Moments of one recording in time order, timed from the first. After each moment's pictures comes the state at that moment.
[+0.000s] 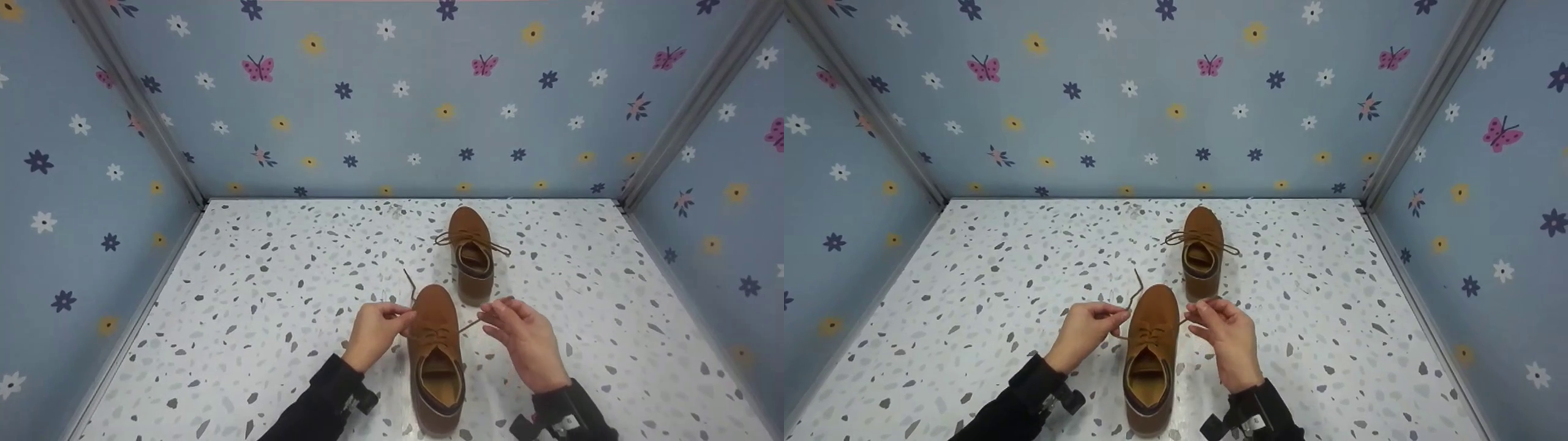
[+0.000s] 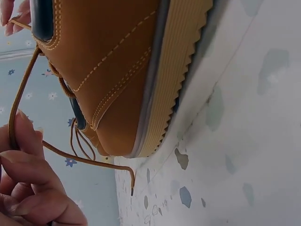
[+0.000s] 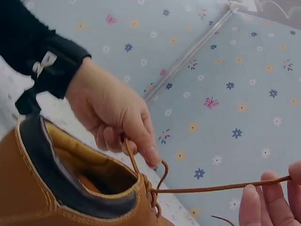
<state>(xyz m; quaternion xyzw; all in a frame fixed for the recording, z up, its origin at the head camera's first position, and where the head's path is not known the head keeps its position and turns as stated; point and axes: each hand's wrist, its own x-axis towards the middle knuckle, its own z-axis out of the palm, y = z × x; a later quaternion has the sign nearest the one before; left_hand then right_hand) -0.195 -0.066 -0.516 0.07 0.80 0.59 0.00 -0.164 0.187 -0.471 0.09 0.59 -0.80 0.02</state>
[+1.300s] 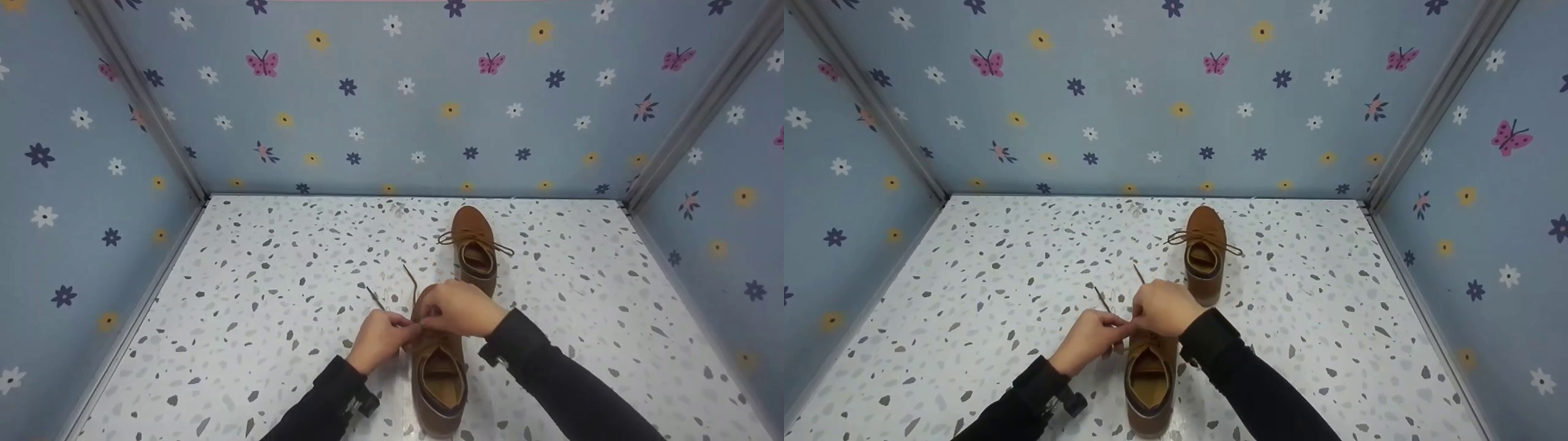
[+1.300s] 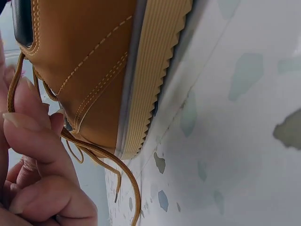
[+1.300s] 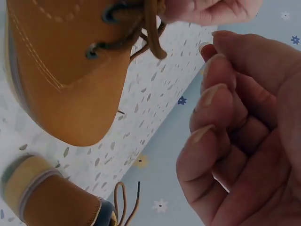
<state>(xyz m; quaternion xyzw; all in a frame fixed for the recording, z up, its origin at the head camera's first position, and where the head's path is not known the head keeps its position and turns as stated) -0.193 -0.066 -0.527 0.06 0.83 0.55 0.06 -0.233 0.119 -0.444 -0.41 0.90 -0.17 0.06</state>
